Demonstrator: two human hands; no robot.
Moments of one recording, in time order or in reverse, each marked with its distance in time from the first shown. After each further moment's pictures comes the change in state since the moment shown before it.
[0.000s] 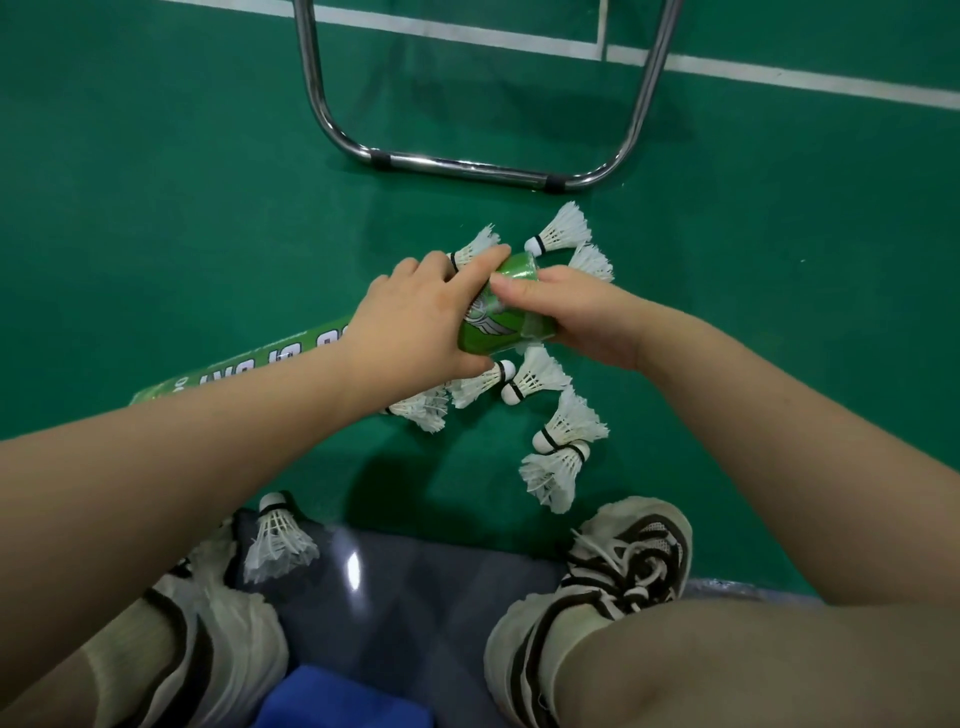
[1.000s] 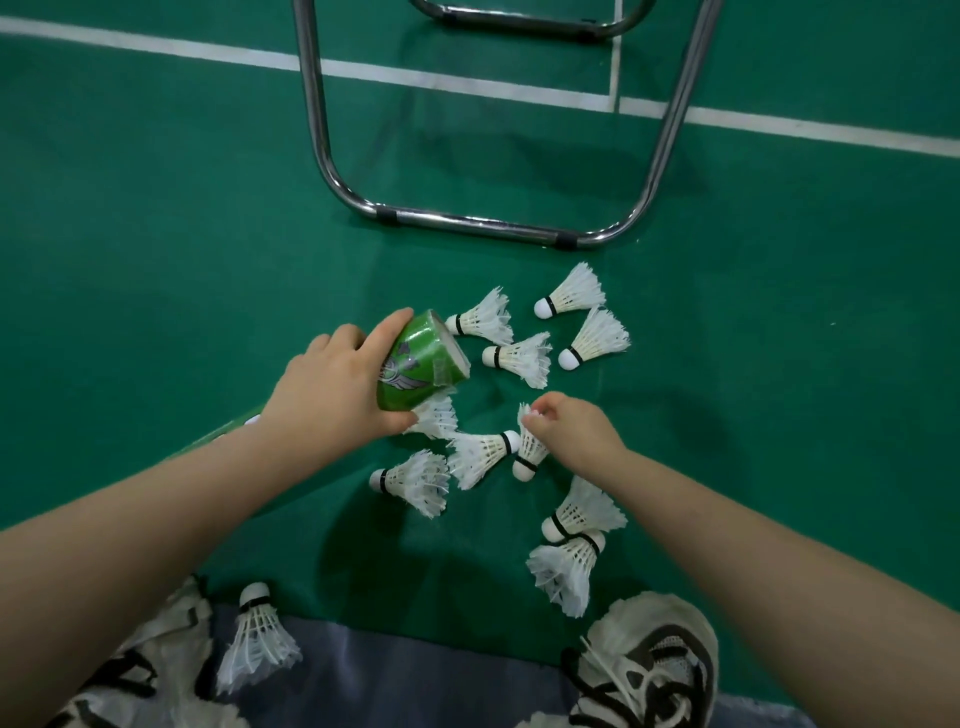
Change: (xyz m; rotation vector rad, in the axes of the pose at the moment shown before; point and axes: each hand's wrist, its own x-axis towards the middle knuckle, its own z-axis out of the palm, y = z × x) left_hand 0.017 -0.071 0.014 -0.024 -0.092 -0.254; right_hand 0.056 0.091 -0.022 -0.642 0.457 0.372
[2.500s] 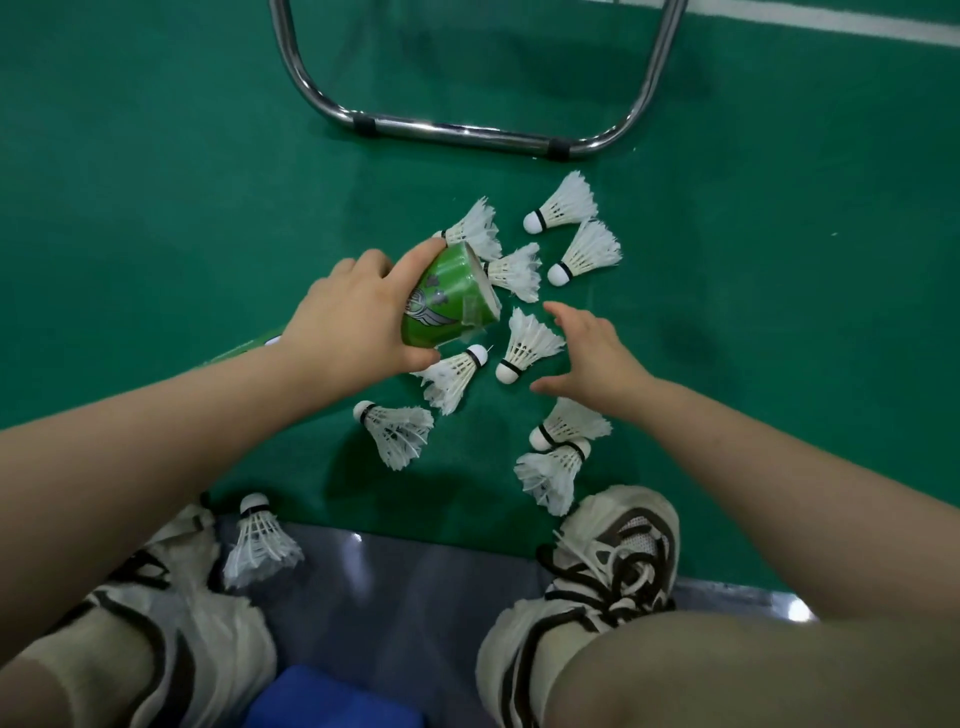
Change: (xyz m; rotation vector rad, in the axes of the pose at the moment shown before) left_hand -0.016 0.034 0.005 -0.009 -0.023 0.118; right_hand -0.014 0.042 -0.004 -0.191 0.031 -0.201
